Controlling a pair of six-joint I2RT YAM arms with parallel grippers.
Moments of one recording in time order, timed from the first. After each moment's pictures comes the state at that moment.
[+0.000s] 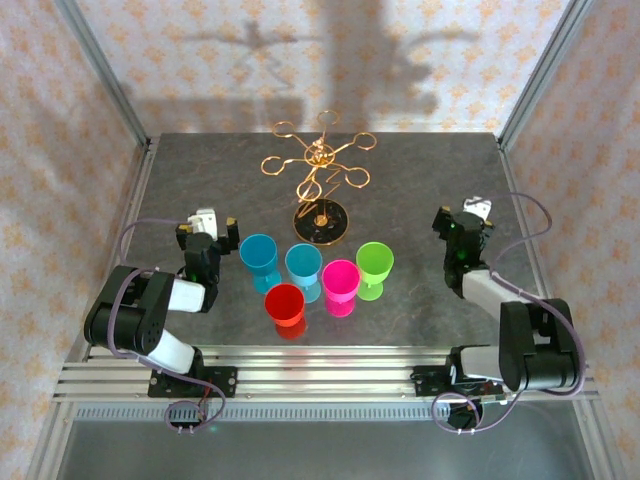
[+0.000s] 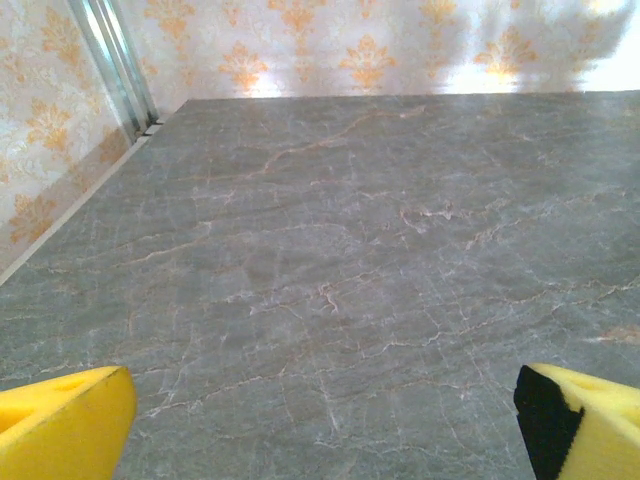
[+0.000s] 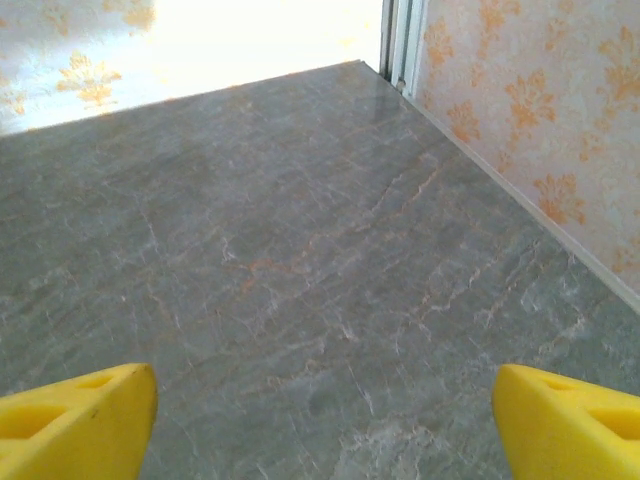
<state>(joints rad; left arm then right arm) -0.08 1.53 0.29 0.98 -0.34 -0.01 0.05 1.30 0.45 0.44 0.39 0.20</state>
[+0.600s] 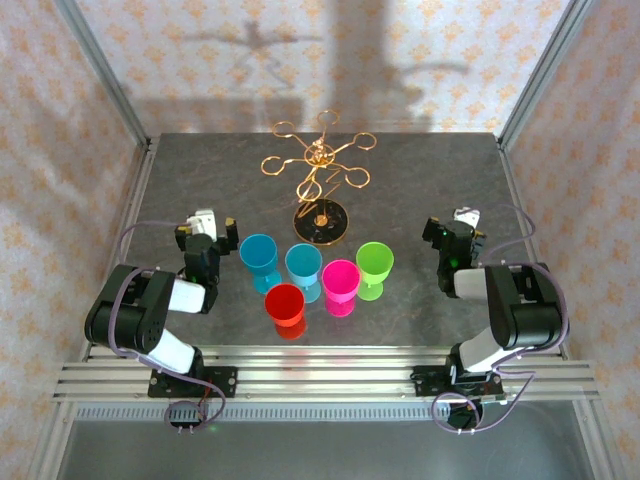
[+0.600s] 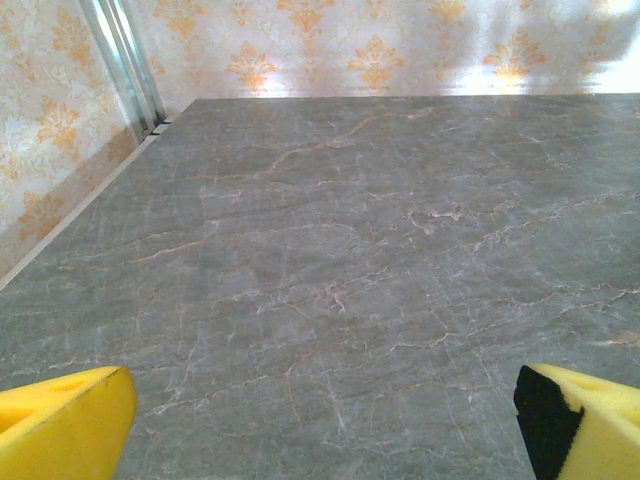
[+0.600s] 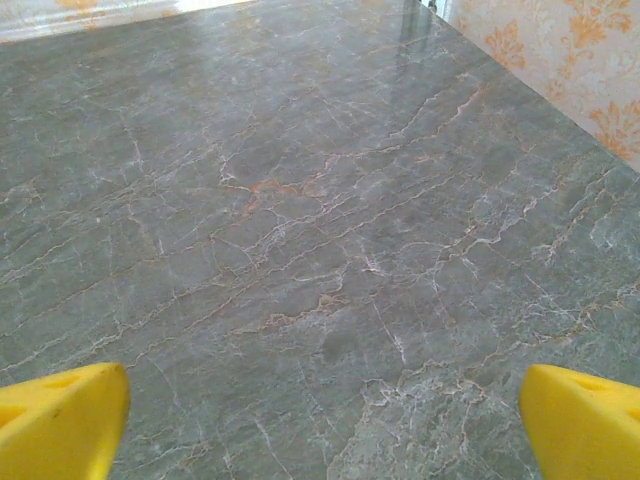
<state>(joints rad) -0.08 1.53 0.30 0.97 -0.35 -0.01 0.05 1.53 0.40 0.67 0.34 0.20</state>
